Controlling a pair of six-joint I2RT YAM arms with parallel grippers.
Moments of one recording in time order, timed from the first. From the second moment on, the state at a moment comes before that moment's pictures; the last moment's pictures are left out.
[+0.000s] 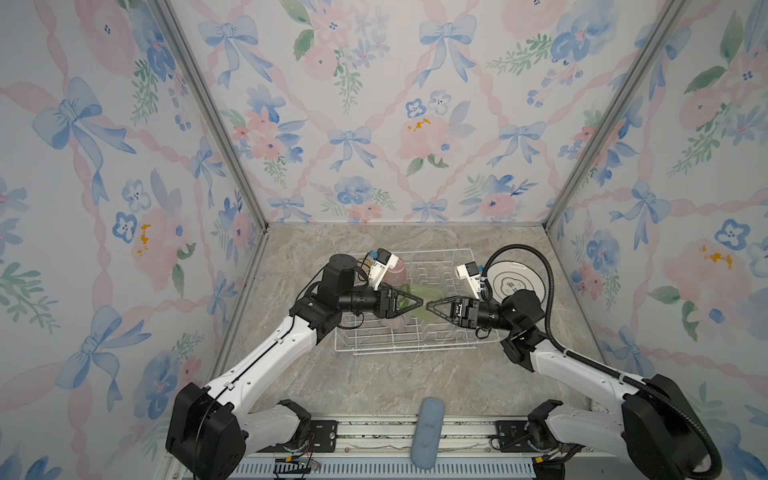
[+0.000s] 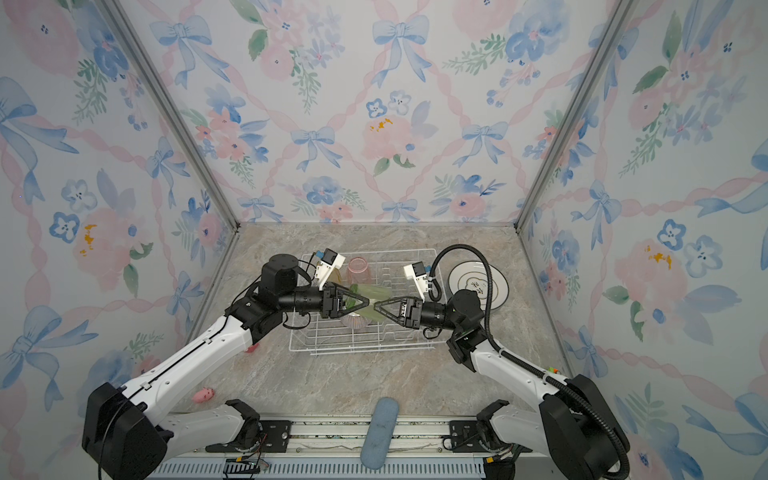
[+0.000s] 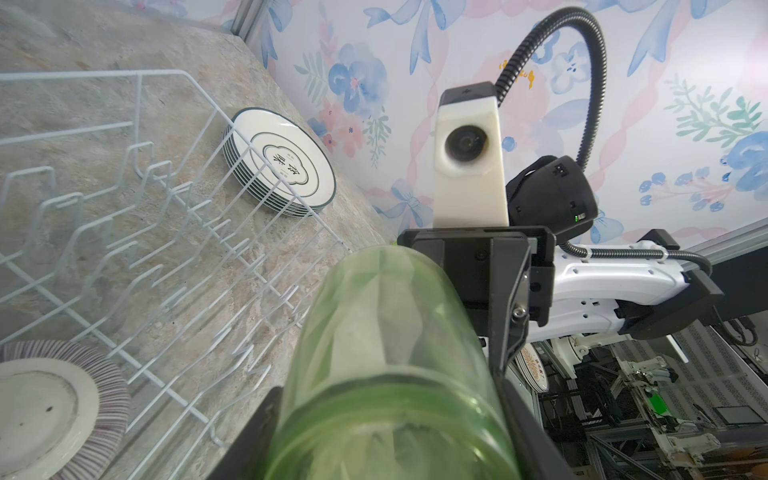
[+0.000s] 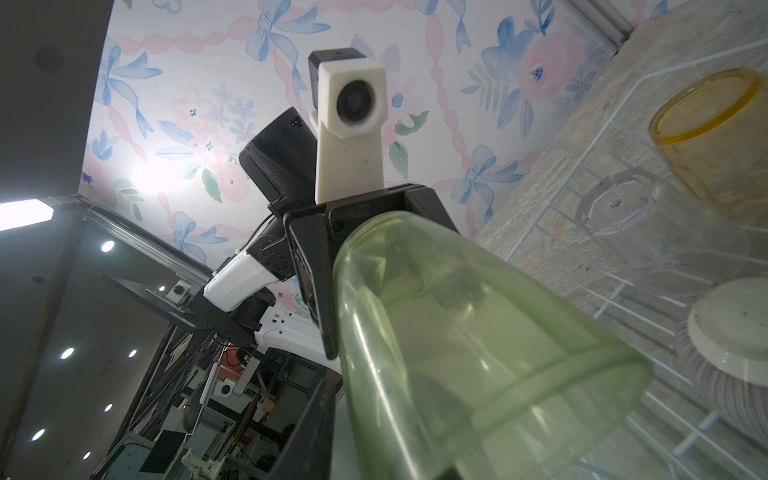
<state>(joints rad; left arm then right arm) -0.52 1.20 0.93 -0.12 0.82 -0.49 0.52 1.20 0.53 0.90 -0.92 1.16</state>
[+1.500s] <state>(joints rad) -0.67 1.19 1.09 -0.76 -0.19 -0.34 1.05 0.75 1.04 -1.39 0.18 0.62</state>
